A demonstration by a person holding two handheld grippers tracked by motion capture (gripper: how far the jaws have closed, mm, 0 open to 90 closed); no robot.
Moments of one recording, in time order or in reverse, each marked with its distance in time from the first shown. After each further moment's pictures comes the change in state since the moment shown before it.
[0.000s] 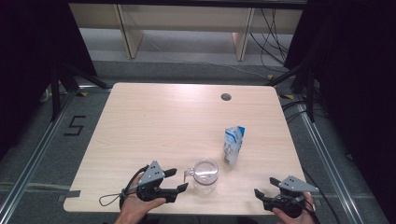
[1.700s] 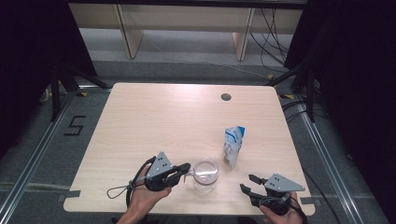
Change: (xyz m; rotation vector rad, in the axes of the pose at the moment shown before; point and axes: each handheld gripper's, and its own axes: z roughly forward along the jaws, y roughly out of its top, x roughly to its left) left arm -0.003 0.028 0.015 -0.053 0.046 0.088; right arm 0.036 0.023 0.014 -0.095 0.117 -0.094
